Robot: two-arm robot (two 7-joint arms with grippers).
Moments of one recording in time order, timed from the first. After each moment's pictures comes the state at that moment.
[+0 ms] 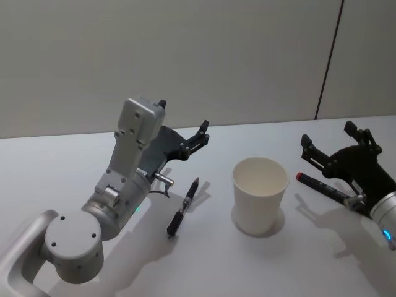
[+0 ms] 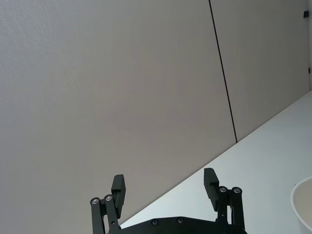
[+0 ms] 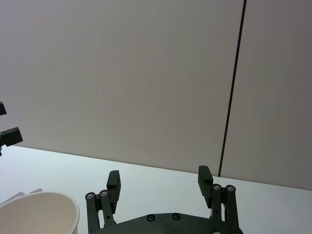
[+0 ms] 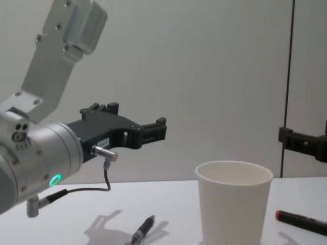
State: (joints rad) left arm -0.24 0.38 0.45 -1.63 -0.20 0.01 -0.01; right arm -0.01 0.34 -0.23 -1.77 0.29 0.03 0.07
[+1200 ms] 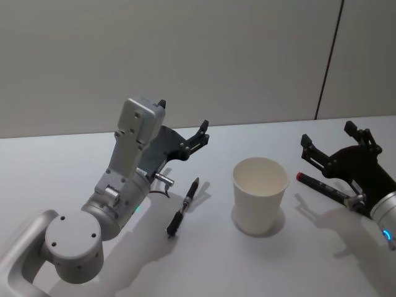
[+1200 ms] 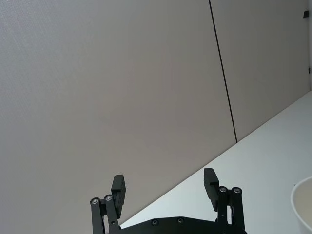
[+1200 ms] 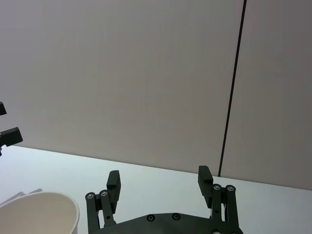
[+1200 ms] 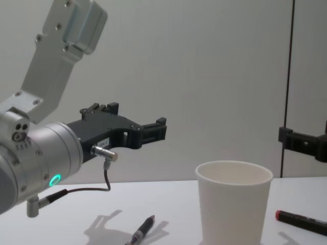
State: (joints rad) left arm -0.24 0.38 0.45 -1.63 -0.20 0.01 -0.01; right arm -0.01 0.34 -0.23 -1.77 0.29 0.03 0.07
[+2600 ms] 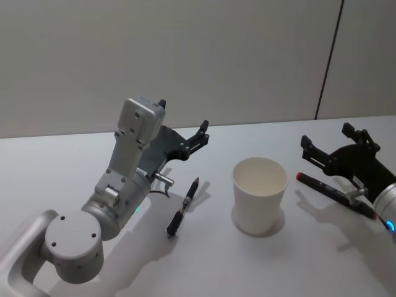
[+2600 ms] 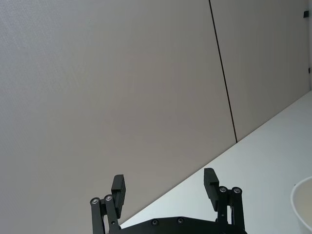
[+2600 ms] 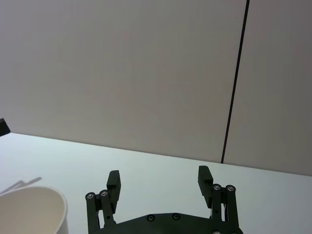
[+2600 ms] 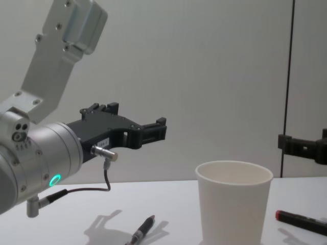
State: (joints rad) left arm -0.24 0.38 0.45 -1.63 -0.20 0.01 -0.01; right arm 0.03 0.34 -0.21 -1.74 0.33 0.15 0.12
